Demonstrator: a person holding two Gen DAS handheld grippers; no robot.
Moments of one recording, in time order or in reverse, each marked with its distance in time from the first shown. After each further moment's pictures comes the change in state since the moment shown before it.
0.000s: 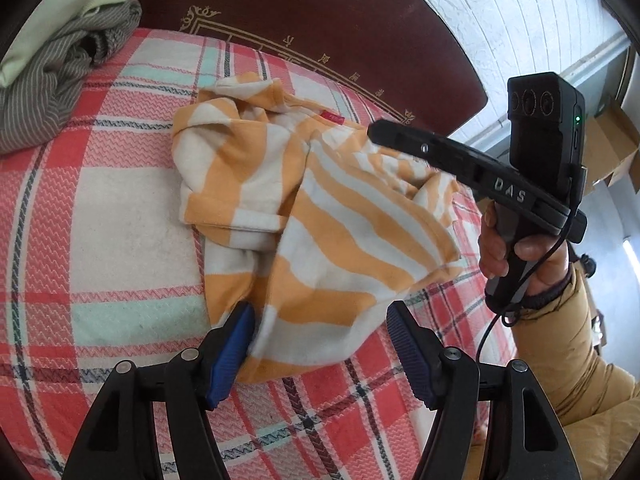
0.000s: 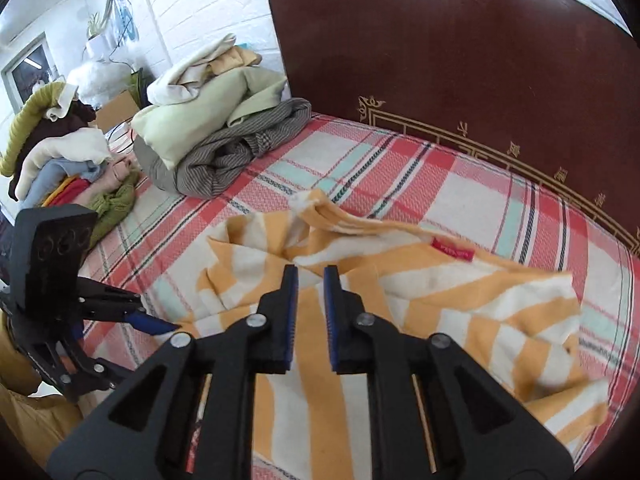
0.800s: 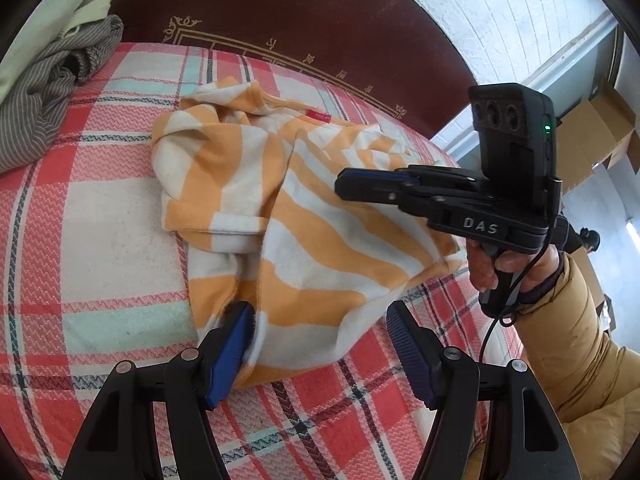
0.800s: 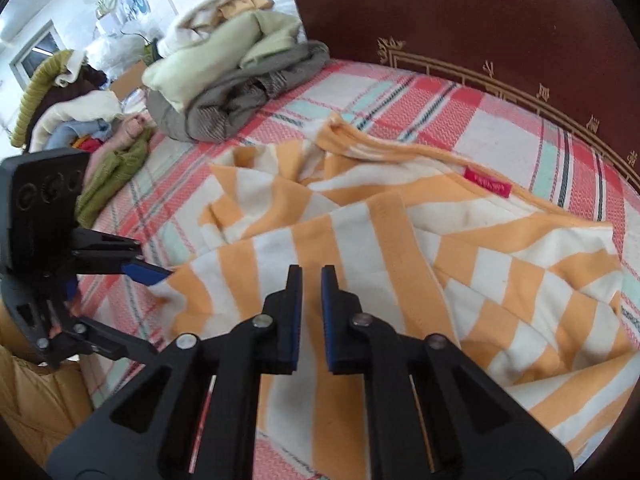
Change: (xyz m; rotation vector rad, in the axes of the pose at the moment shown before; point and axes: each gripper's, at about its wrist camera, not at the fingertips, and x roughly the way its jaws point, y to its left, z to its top) left arm -0.002 -0.001 -0.003 0.037 -0.015 -0.017; right arm 0.015 0.000 -0.021 0.006 0.079 0.137
